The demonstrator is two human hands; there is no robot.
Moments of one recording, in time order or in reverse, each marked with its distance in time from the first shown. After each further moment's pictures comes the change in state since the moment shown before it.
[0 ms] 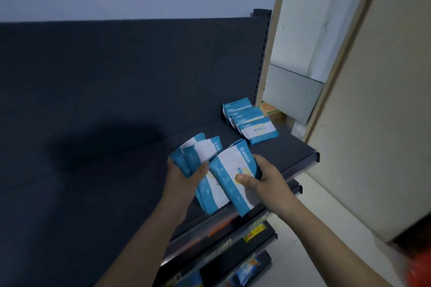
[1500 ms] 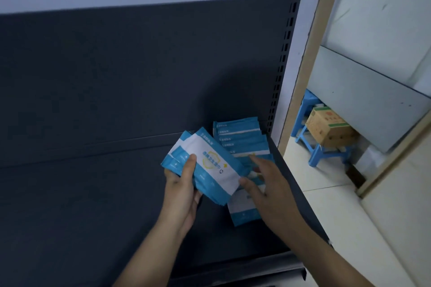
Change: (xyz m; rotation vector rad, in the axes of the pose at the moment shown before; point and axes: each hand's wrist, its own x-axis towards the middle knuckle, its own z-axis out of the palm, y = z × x) left_hand 0.126 -0.028 0.181 -0.350 0.441 -0.021; right_hand 0.195 0.097 -0.139 -0.185 -0.158 -0.310
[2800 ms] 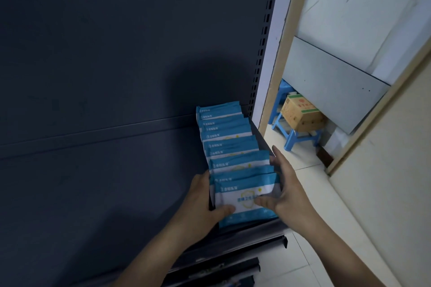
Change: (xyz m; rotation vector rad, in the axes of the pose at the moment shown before) left_hand -0.028 -0.044 -0.025 1.088 -0.604 0.181; right_hand -0.046 0.042 -0.029 0.420 -0.067 0.243
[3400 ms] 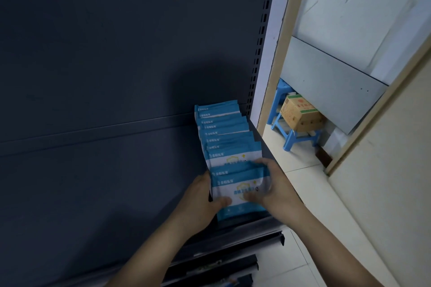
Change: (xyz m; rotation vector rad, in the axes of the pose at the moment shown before) left_hand 0.007 0.002 0.003 0.037 -0.025 -0.052; right_hand 0.009 0.009 0.007 -0.083 -0.004 0.114
